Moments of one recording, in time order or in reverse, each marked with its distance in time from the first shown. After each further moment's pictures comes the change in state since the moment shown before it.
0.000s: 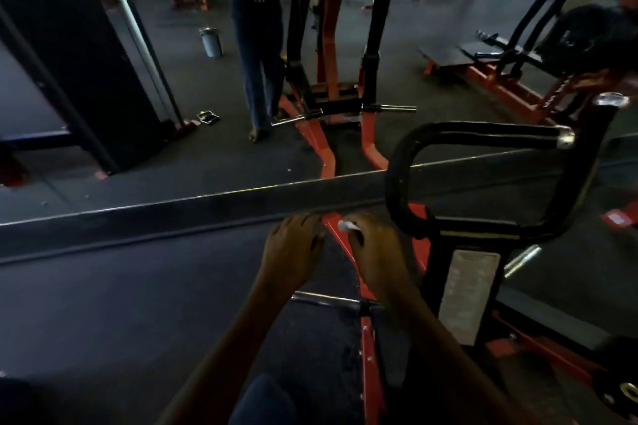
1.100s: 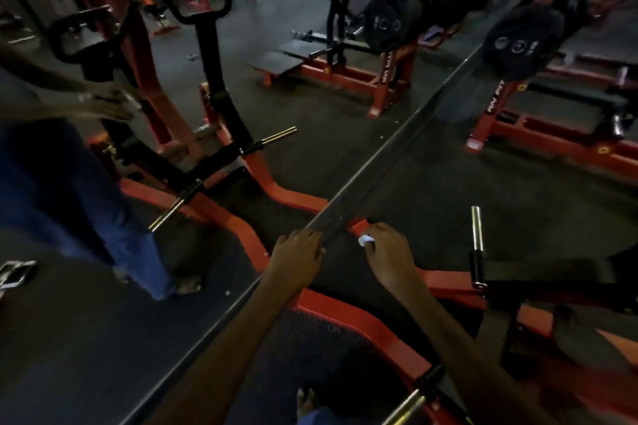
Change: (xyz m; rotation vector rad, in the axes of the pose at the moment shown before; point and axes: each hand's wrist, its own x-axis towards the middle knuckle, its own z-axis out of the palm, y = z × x) left_hand 0.476 -0.183 0.104 0.054 -0.523 0.619; right_hand 0.369 0.111 0.120 -0.443 0.386 0.581
